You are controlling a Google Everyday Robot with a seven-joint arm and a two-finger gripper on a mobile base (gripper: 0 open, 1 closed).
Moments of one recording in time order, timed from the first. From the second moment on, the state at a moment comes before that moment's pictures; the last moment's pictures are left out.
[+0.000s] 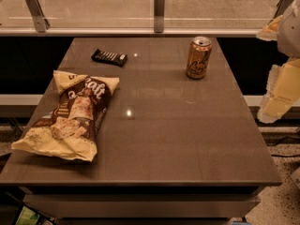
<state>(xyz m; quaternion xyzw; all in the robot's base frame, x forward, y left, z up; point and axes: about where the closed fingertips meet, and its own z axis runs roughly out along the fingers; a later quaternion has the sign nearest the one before) 0.438 -0.214 0.987 -0.60 0.78 -0.05 0.18</state>
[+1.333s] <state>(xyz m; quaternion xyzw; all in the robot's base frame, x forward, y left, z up) 0.474 -0.248 0.997 -0.49 0.83 0.00 0.27</state>
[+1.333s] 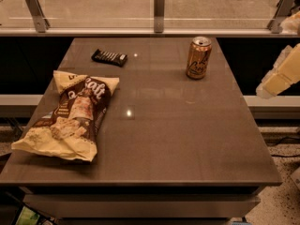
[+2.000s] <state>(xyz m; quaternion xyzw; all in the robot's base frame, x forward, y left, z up) 0.521 -0.246 0.989 -0.43 0.83 0.04 0.36</state>
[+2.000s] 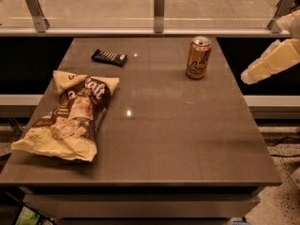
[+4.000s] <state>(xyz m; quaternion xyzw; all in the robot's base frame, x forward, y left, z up) 0.610 -0.227 0.950 -0.35 0.79 0.14 0.49</state>
